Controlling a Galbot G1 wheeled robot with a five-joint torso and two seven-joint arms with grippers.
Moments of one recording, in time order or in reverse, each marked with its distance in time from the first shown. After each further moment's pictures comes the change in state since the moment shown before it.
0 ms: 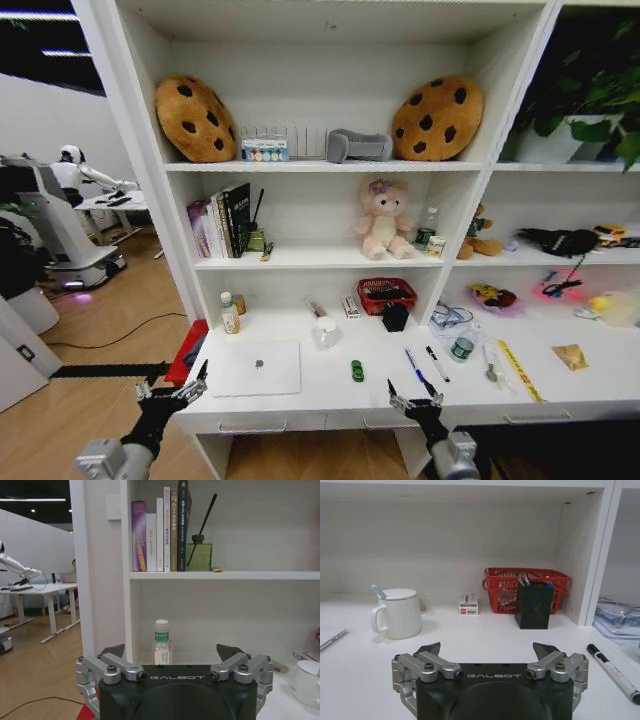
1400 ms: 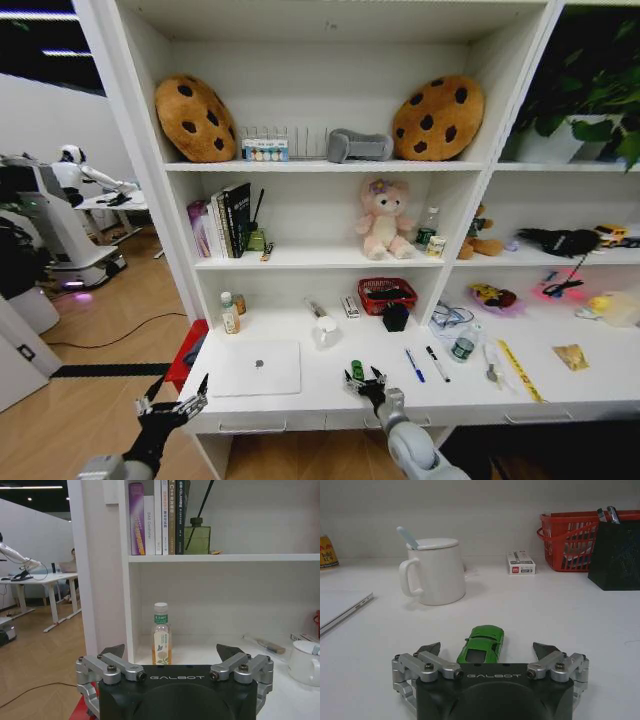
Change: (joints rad) left arm 0.056 -0.054 0.014 0.004 0.059 -0.011 0.032; right arm 0.385 0.014 -0.333 -0.341 0.089 -0.076 0.035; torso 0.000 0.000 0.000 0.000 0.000
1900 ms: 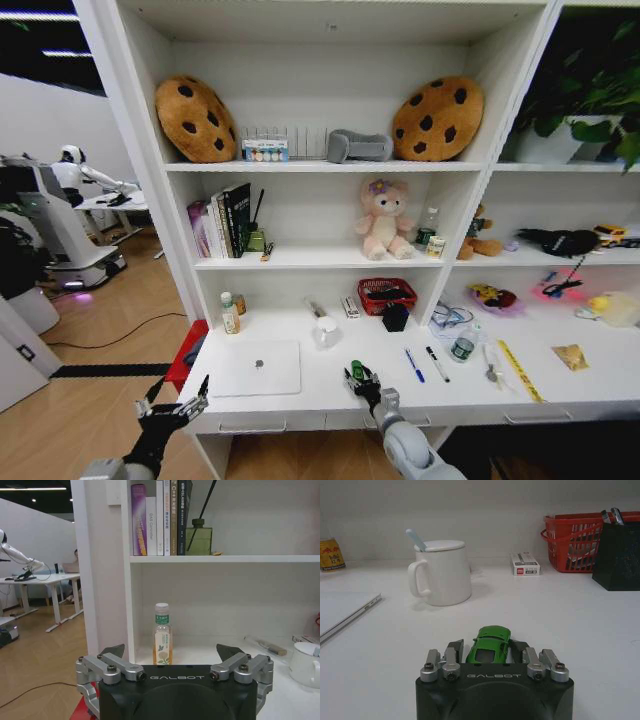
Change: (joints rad) left arm 0.002 -0.028 0.010 0.000 0.020 -0.011 0.002; right arm -0.019 0.001 -0.001 0.021 -0.002 0.004 0.004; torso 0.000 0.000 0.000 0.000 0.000
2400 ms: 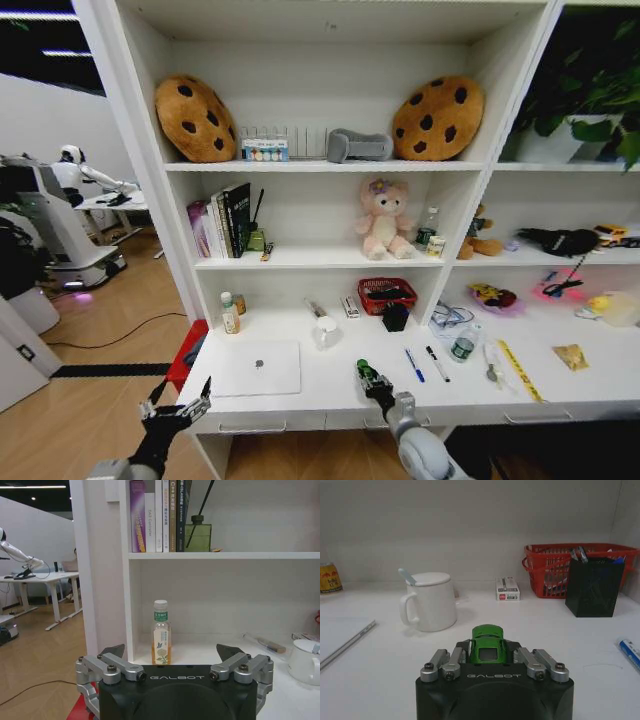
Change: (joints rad) left arm -0.010 -0.008 0.019 0.014 0.017 -0.003 -0.001; right arm -0.125 -0.047 0.129 0.181 -0.001 -0.003 -0.019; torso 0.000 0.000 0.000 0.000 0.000
